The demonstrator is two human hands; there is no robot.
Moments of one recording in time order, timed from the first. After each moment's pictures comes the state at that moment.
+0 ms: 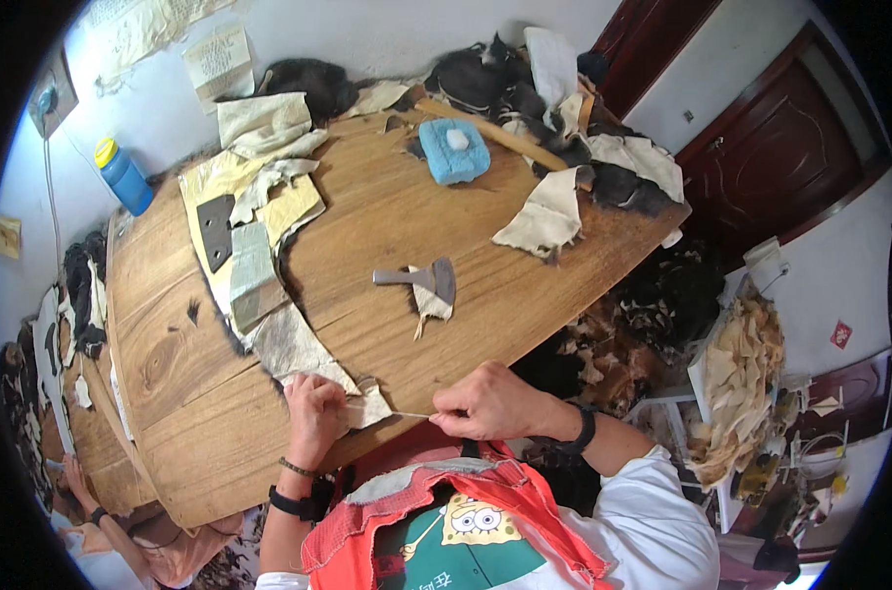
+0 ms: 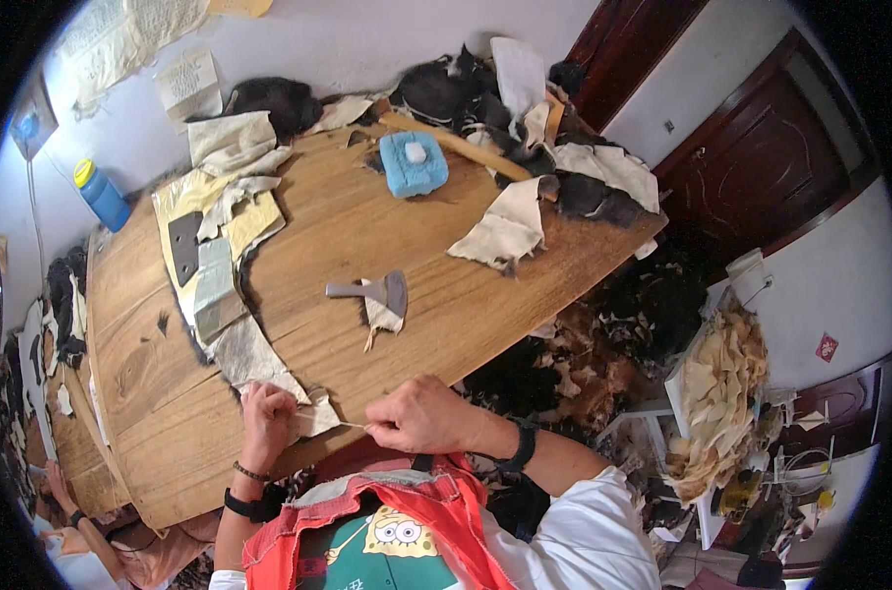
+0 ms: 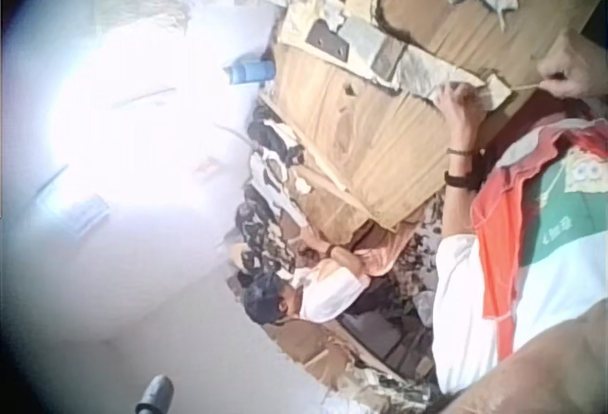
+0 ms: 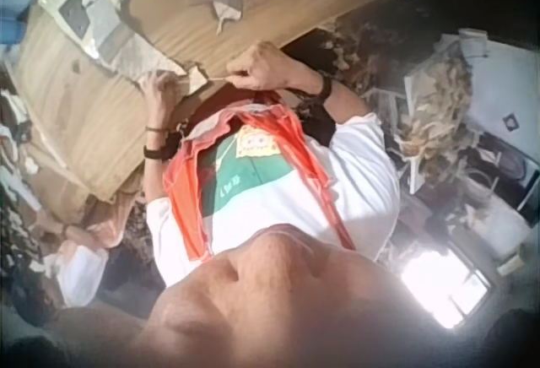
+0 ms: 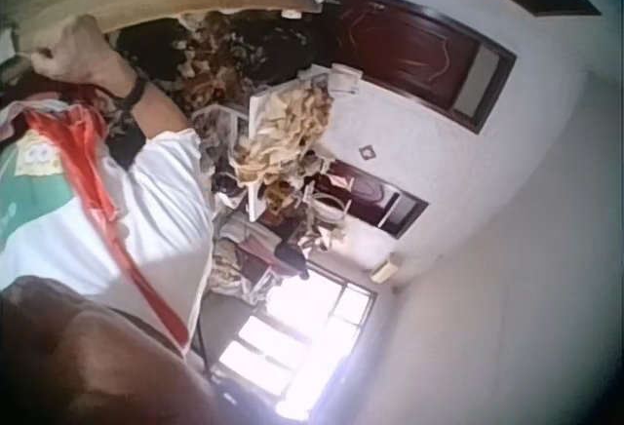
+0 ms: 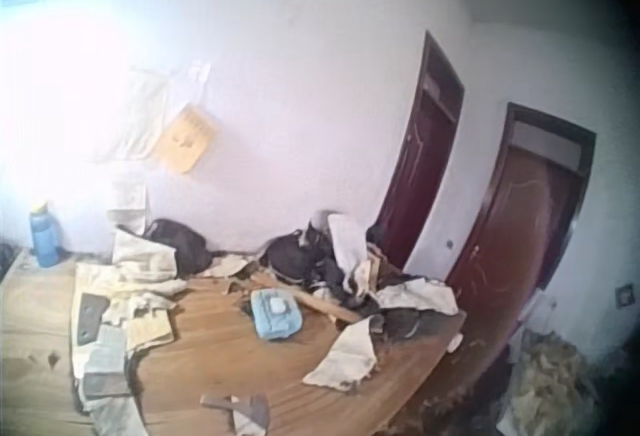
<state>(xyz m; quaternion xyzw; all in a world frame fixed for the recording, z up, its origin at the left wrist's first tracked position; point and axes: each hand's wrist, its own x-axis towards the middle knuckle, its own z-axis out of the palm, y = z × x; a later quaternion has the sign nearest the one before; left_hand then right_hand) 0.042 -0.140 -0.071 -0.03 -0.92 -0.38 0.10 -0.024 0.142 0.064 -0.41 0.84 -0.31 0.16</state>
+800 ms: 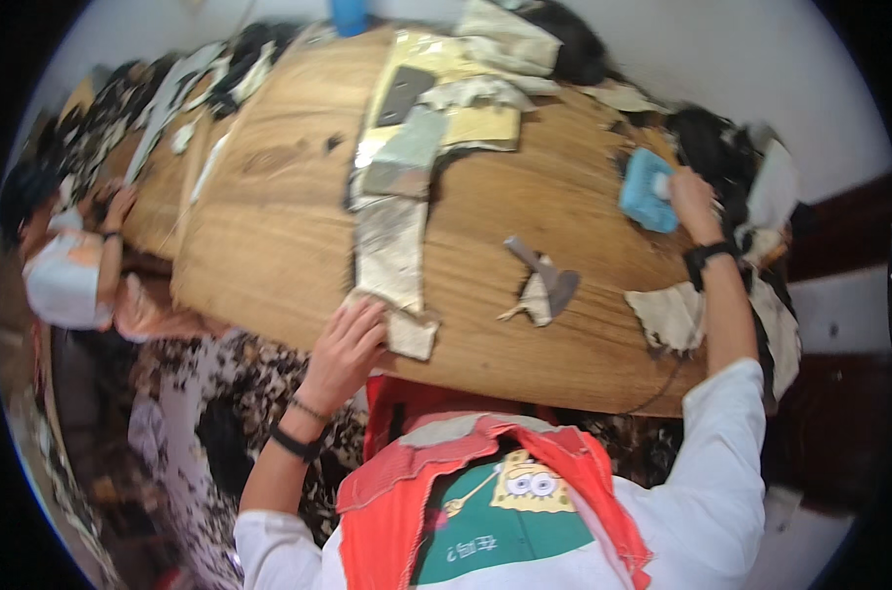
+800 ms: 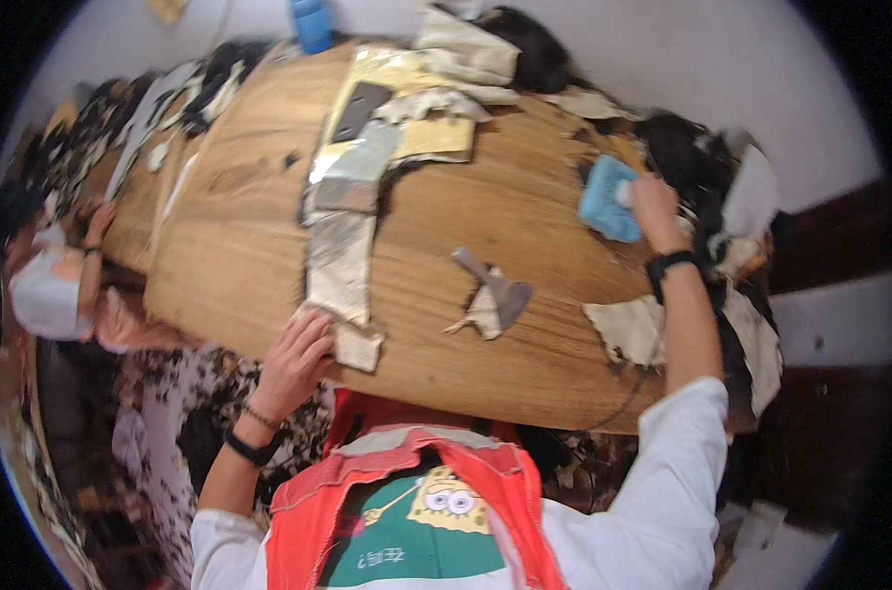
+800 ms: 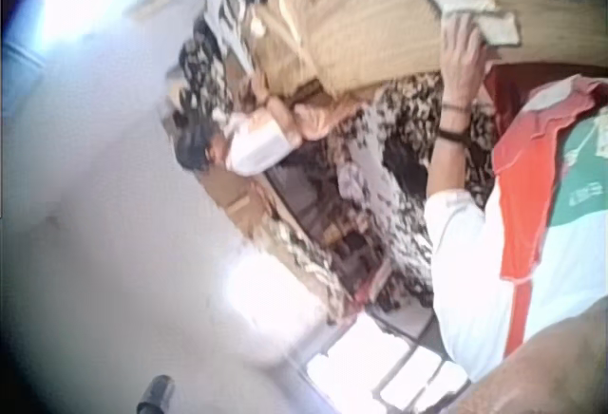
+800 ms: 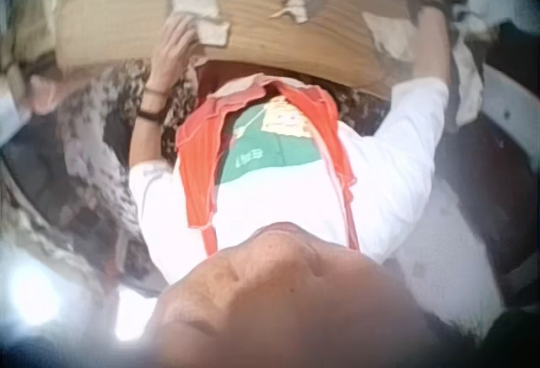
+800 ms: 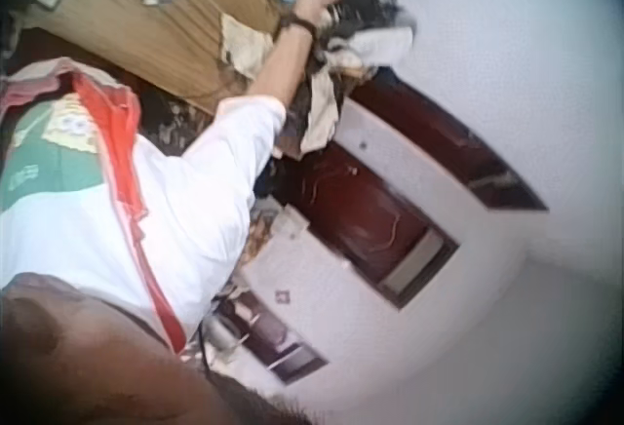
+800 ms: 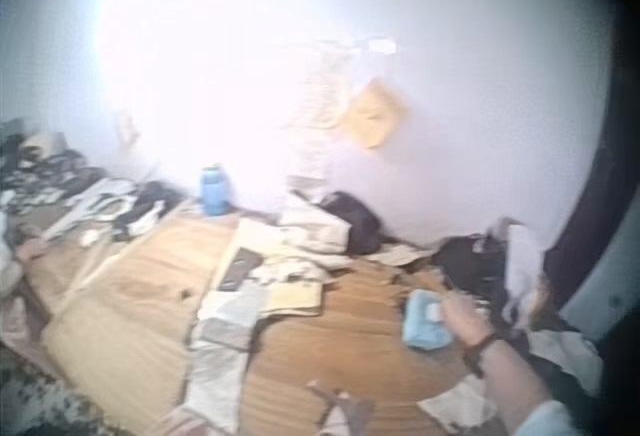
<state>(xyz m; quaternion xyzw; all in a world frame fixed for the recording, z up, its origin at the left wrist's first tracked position) 0.117 -0.082 -0.043 0.09 -0.98 -0.16 0.10 -0.453 0.163 0.015 -0.36 0.91 0.20 -0.09</state>
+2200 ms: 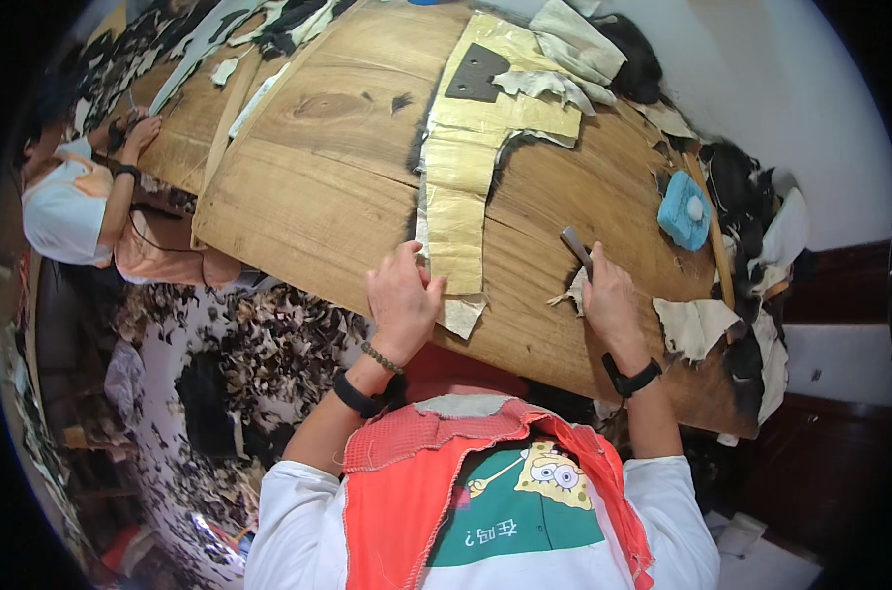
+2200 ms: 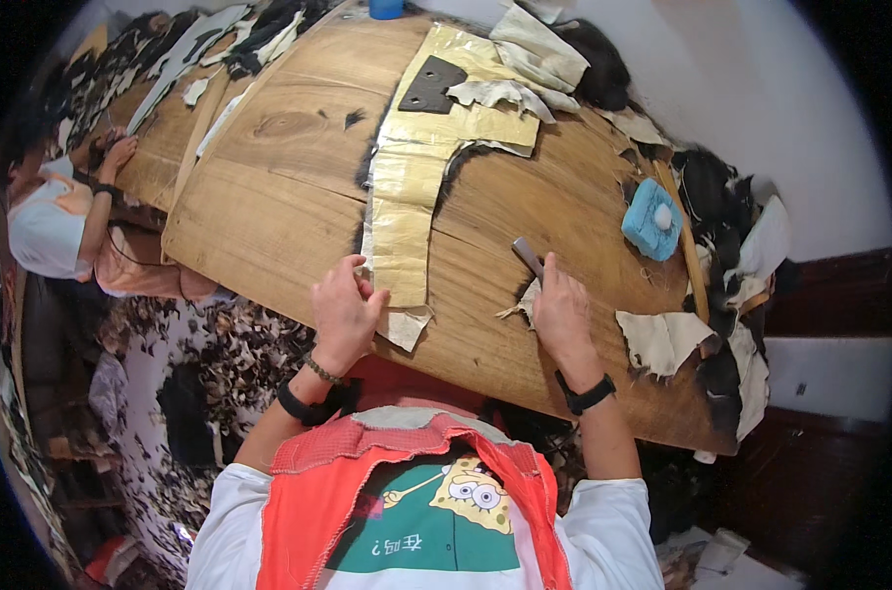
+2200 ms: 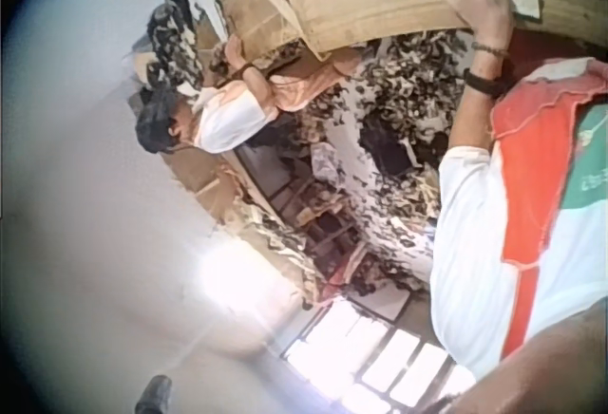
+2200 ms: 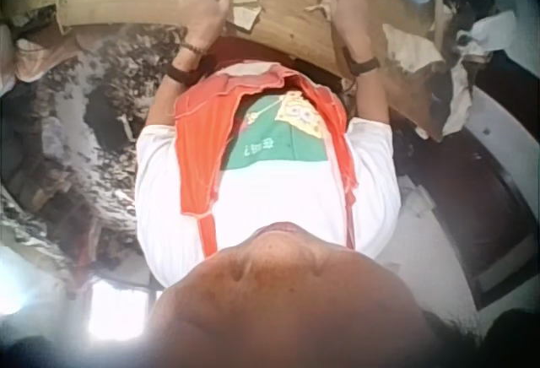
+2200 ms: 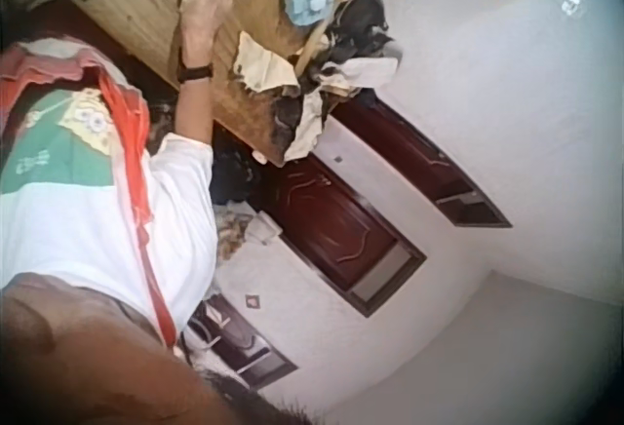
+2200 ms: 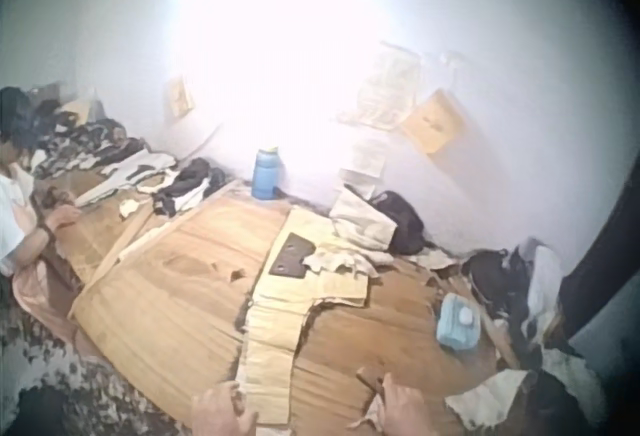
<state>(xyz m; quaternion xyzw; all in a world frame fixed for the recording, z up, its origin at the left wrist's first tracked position) 0.080 -0.072 -0.049 0.40 -0.85 -0.25 0.21 -0.172 0.120 -0.040 -0.50 0.86 -0.09 -0.07</state>
